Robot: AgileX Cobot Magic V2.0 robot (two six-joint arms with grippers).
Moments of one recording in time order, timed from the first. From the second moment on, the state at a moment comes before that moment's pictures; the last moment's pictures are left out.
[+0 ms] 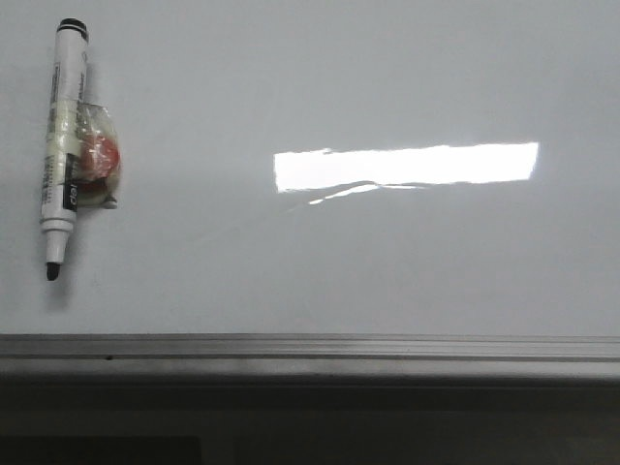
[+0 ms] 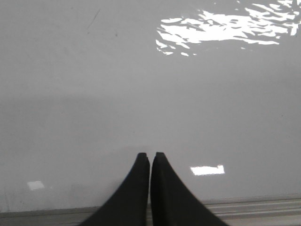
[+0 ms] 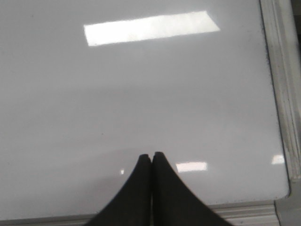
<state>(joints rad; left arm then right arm) -0.07 -0.01 0.00 0.07 0.33 -0.01 -0.10 -0.01 0.01 -0.01 0.32 0.04</state>
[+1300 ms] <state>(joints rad) -0.06 0.10 -0.24 -0.01 0.31 -0.04 -0.10 0.17 -0.17 0.16 0.32 0.04</state>
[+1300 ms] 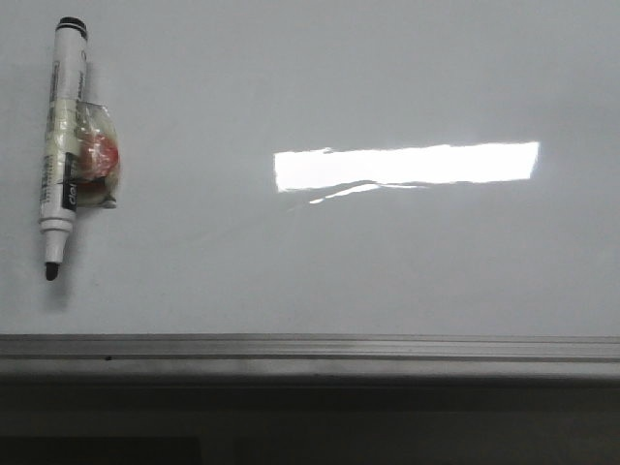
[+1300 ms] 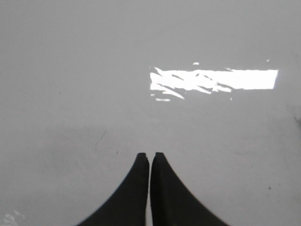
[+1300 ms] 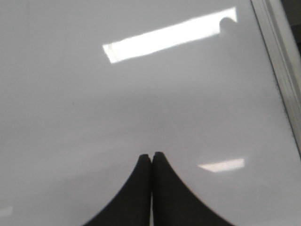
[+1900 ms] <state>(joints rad) -0.07 0.12 -0.20 -0.08 0.20 -0.04 -0.10 0.29 -0.25 0.16 0.41 0.04</state>
